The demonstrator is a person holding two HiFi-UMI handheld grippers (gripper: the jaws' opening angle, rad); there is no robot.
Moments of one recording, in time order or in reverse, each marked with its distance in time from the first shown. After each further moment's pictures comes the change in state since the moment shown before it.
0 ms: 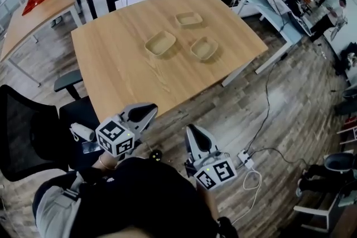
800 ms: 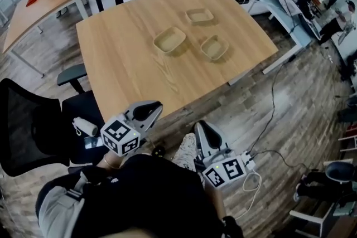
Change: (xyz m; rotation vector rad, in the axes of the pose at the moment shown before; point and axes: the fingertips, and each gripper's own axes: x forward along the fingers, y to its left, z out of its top) left arm 0.008 0.031 -0.012 -0.013 -0.001 0.047; right arm 0.026 -0.028 -0.002 -0.032 0.047 -0.013
